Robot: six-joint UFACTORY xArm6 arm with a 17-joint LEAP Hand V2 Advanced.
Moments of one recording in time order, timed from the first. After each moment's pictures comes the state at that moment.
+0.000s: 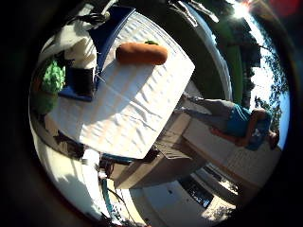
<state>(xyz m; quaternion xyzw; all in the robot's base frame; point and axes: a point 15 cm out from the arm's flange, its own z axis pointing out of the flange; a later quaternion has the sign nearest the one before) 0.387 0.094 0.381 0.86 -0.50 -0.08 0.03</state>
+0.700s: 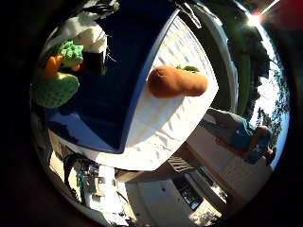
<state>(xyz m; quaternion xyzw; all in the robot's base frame) 0.434 0.178 0.271 0.87 -0.45 -0.17 0.10</state>
